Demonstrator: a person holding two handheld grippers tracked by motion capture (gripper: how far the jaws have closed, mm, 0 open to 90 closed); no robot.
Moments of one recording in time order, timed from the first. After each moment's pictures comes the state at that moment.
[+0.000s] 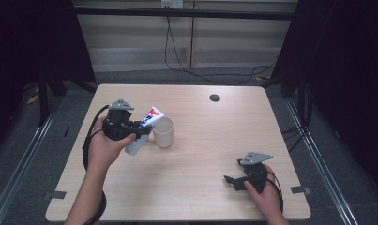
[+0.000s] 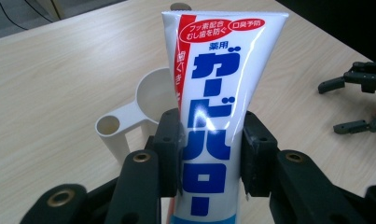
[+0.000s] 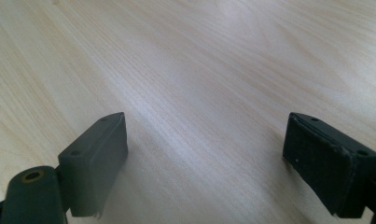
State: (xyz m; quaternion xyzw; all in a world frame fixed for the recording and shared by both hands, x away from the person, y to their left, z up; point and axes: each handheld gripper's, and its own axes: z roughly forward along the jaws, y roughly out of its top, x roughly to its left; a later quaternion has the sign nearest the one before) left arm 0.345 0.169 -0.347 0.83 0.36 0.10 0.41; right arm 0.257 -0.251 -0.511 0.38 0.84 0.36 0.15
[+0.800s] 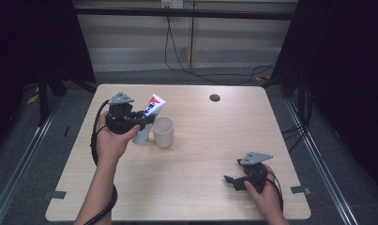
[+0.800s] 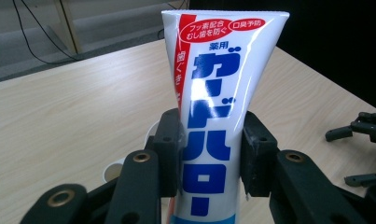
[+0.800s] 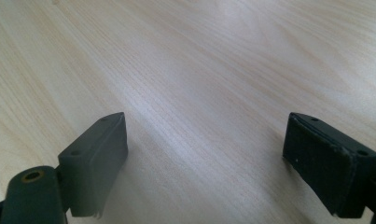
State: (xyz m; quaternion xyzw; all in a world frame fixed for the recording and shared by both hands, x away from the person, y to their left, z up) left arm 0.355 0.160 -0.345 0.78 0.38 0.14 0.48; right arm 0.257 -0.251 -0.511 0.38 0.84 0.36 0.15
